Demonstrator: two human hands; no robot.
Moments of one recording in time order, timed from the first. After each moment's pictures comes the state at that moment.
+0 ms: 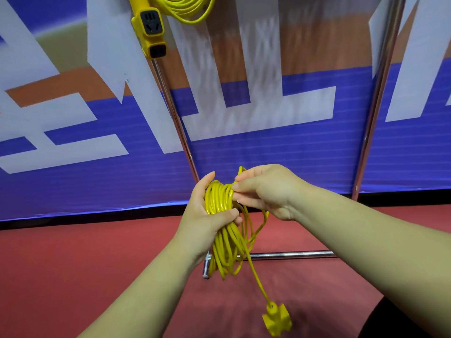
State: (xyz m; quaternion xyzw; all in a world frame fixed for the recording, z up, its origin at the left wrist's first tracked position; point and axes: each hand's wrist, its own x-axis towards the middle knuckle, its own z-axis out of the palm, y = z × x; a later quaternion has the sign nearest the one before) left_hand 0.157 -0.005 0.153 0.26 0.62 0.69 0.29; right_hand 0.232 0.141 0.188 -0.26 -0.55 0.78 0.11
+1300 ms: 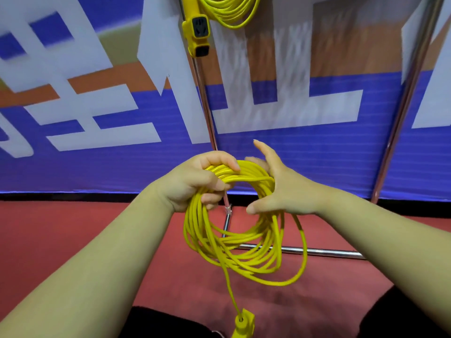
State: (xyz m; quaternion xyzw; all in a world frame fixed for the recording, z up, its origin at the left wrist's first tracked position) left_hand 0.138 -0.062 0.246 0.40 0.55 0.55 0.48; right_hand 0.265 0.125 0.191 -0.02 -0.85 0.53 0.08
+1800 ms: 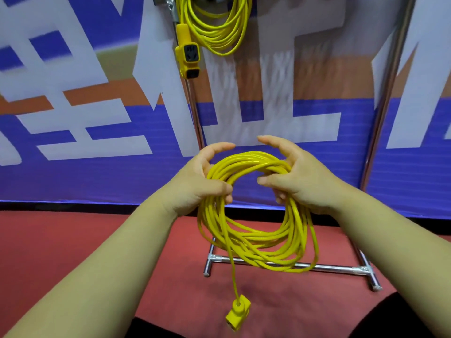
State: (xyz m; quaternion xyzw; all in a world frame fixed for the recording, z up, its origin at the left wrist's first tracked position) left_hand 0.164 -0.030 0.255 0.44 0.64 0.56 0.29; right_hand 0.302 0.159 0.232 0.00 -0.77 0.61 0.19
